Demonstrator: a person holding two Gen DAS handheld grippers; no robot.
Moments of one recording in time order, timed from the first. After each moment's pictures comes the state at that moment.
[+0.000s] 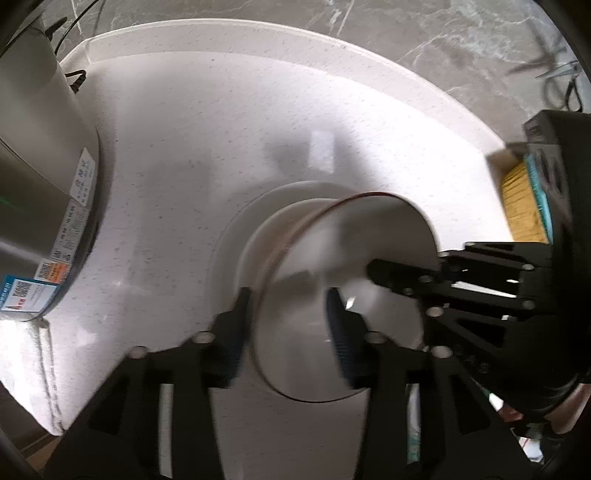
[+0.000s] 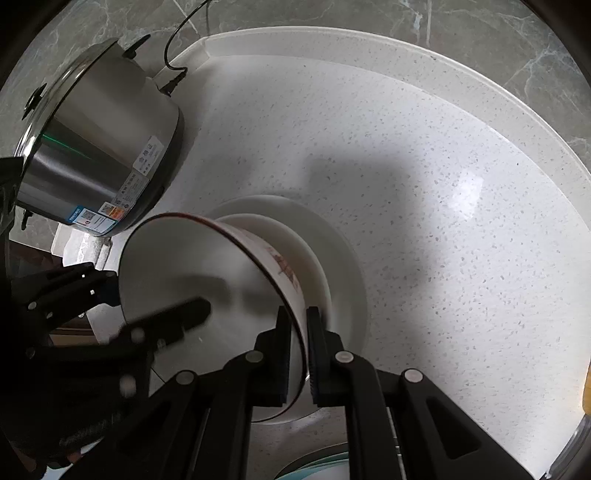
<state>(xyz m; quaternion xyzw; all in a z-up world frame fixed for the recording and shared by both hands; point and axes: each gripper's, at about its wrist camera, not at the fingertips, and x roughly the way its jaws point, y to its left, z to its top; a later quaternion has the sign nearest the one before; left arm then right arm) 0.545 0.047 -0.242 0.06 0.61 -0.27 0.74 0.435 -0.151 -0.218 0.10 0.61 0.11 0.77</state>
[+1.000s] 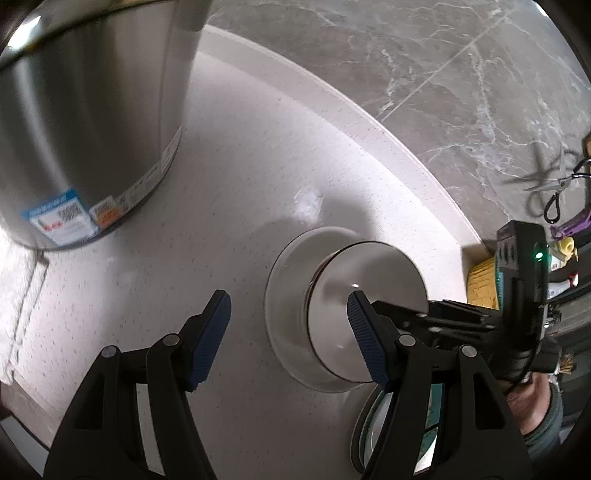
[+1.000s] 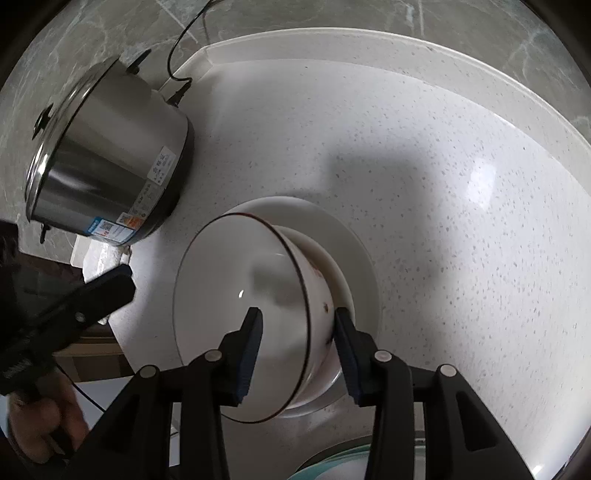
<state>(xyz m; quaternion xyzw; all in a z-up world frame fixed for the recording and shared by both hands) 0.541 0.133 -0.229 -0.13 0.57 -0.23 0.78 0.429 -0.160 -0.210 0.16 0.61 0.13 0.76</state>
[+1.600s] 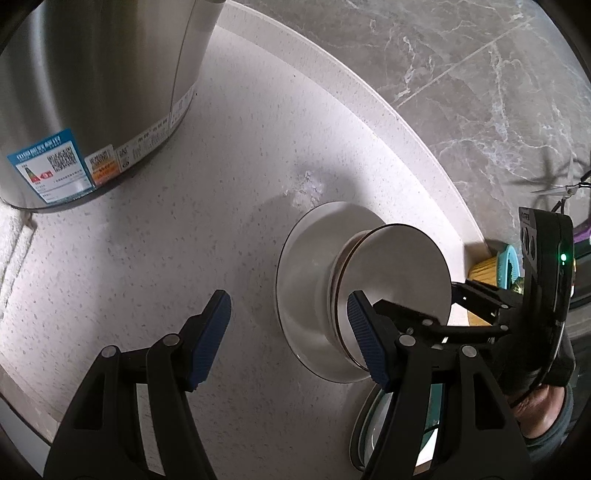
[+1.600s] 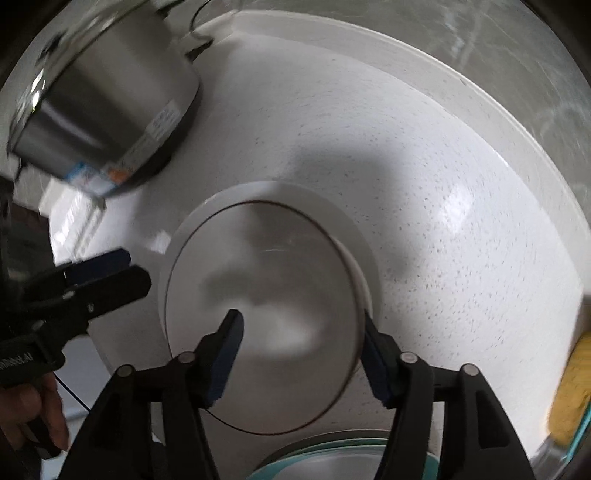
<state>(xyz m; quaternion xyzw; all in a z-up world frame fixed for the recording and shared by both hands) 0.533 0.142 -0.262 -0.15 0.60 -0.23 0.76 0.431 -0.118 -0.205 0.00 0.64 0.12 0.76</state>
